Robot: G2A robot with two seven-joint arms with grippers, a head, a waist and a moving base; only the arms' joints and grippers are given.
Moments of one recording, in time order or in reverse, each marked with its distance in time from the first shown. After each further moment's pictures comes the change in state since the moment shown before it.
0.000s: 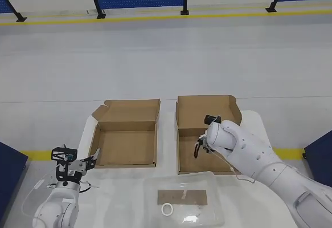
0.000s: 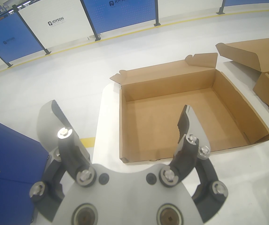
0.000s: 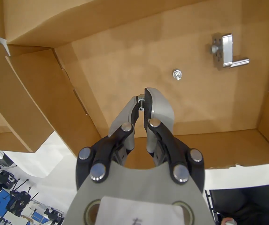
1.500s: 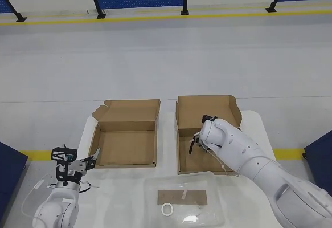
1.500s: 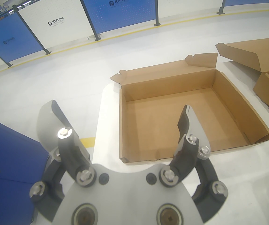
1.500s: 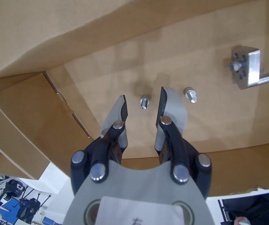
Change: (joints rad) left arm 0.000 0.000 0.000 0.000 0.000 0.000 0.000; right arm 0.026 -0.141 0.020 0.251 0.003 -0.058 -0.048
